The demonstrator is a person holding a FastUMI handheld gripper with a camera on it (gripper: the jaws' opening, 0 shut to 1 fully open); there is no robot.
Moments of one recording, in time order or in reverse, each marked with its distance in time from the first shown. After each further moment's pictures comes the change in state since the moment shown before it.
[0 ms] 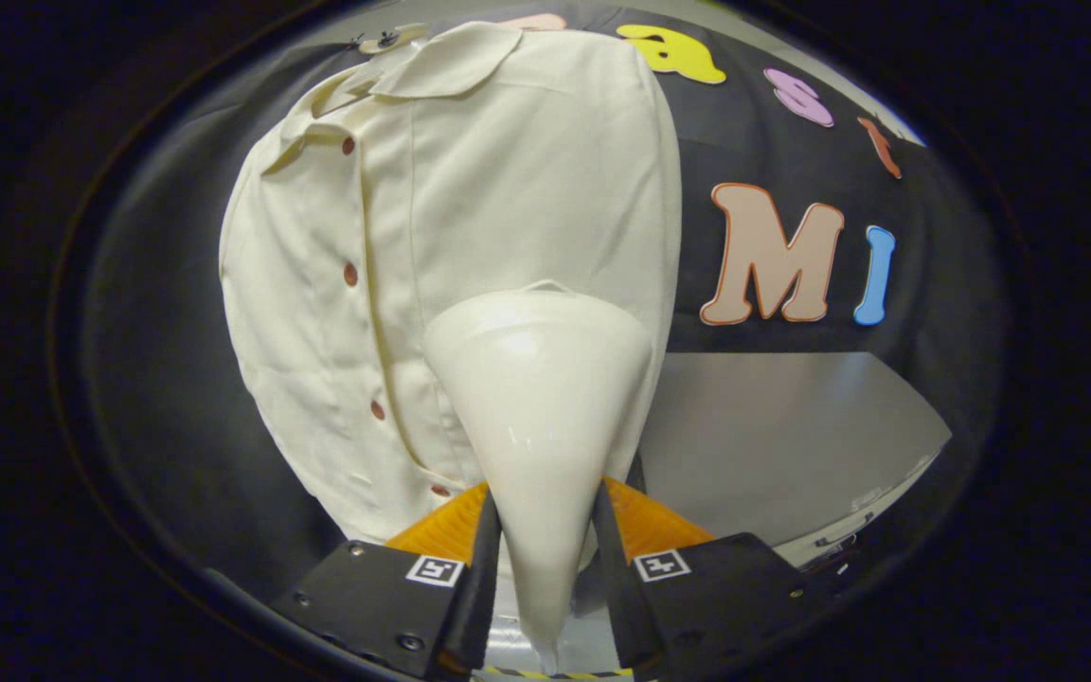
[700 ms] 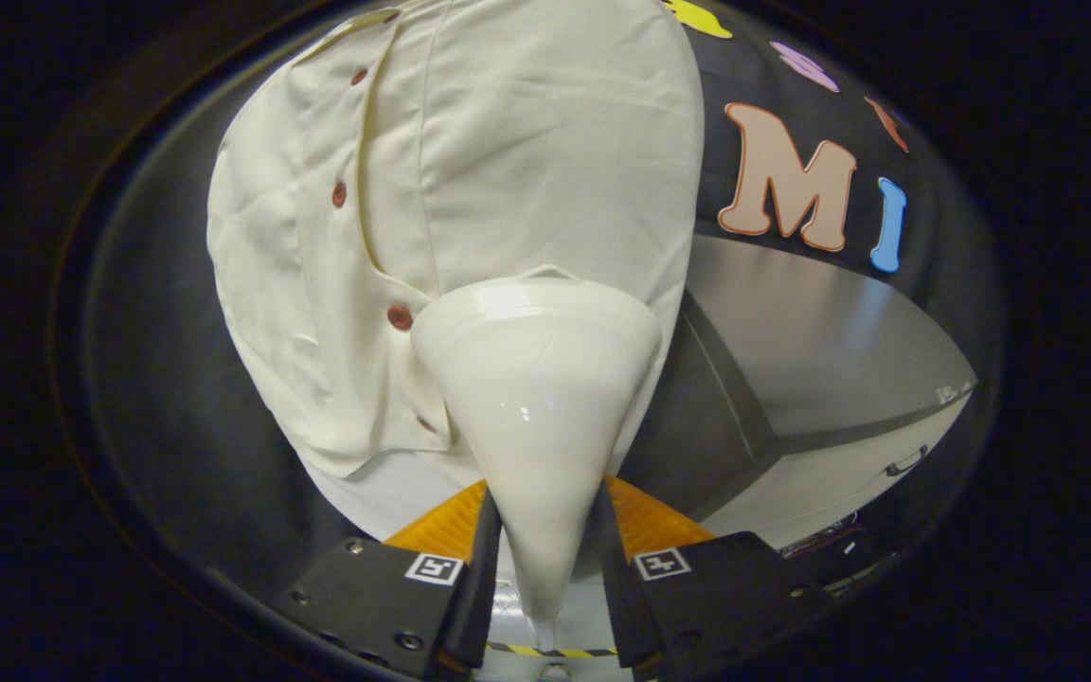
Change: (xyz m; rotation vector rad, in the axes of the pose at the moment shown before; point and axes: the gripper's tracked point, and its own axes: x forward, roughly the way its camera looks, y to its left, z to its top) arm 0.056 -0.003 -0.114 -0.040 0.148 -0.018
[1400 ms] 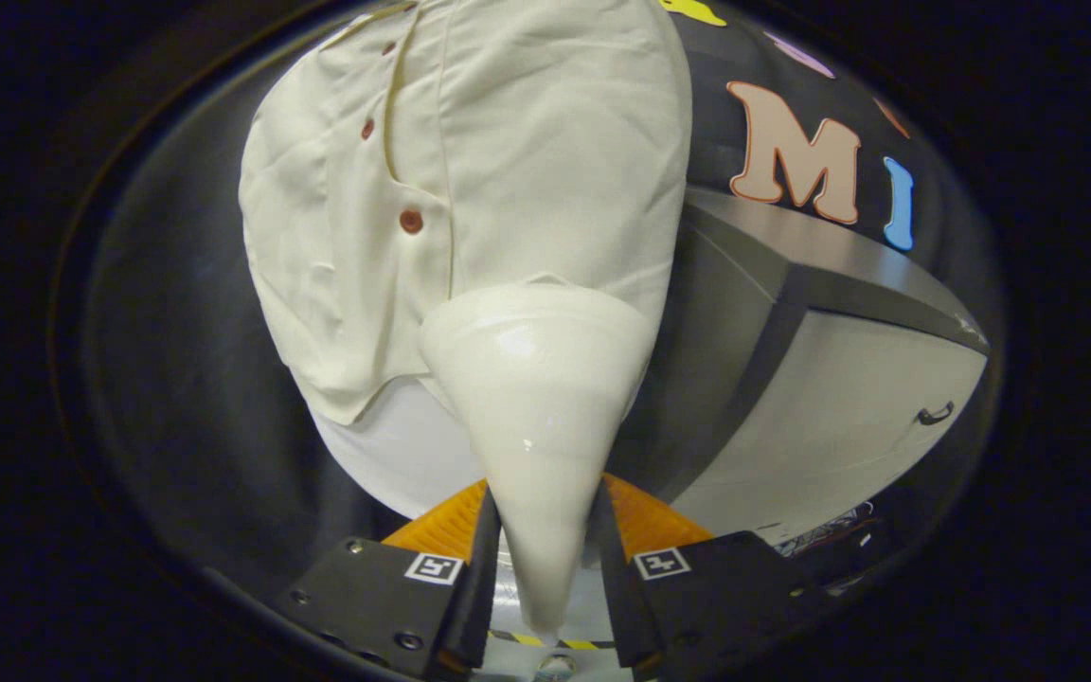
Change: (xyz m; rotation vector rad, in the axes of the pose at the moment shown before) arm -0.005 -0.002 -0.045 -0.020 0.027 0.078
